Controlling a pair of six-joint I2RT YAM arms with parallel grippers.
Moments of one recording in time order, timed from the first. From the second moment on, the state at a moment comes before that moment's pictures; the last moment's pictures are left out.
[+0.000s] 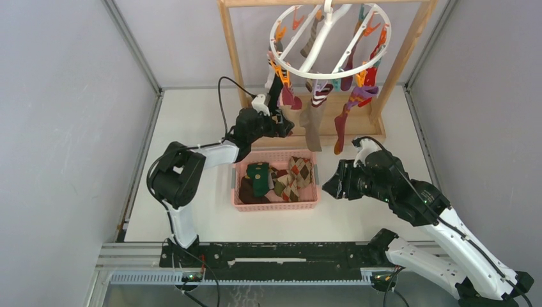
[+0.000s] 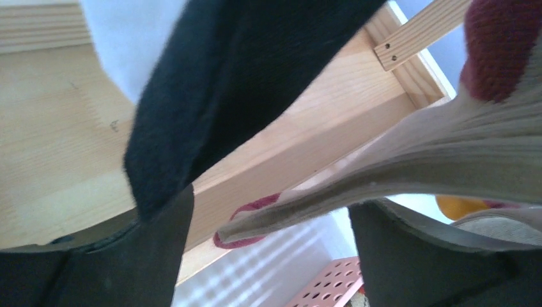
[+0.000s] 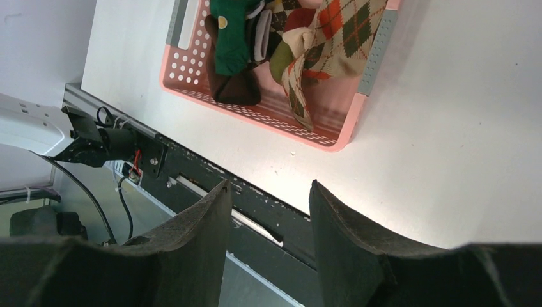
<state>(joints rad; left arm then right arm) -0.53 1.89 1.10 0.53 0.16 -0.42 0.72 0.72 0.99 -0.92 -0.05 0.61</state>
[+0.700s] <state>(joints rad) -0.54 1.63 1.11 0.29 0.30 -0.45 0.72 0.69 0.98 -0.88 -0.07 0.64</state>
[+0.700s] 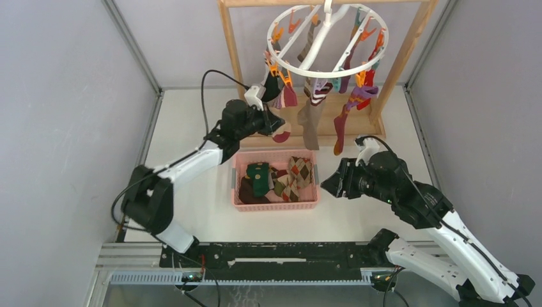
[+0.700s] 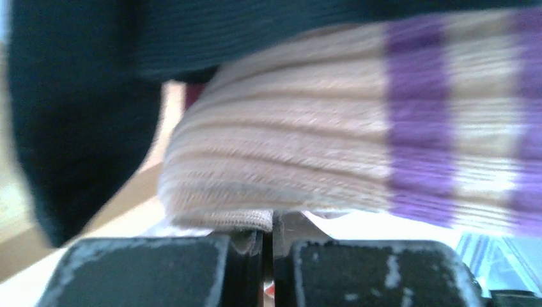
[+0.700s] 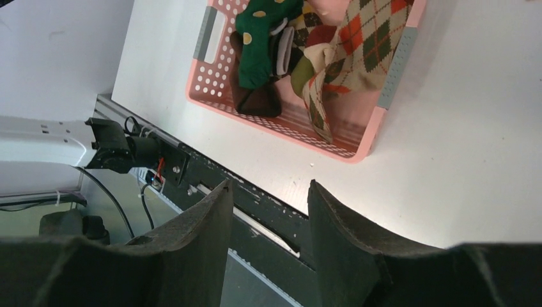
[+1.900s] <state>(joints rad) -0.74 1.40 1.79 -0.87 0.20 -0.48 0.55 0.89 1.25 -0.72 -0.09 0.56</state>
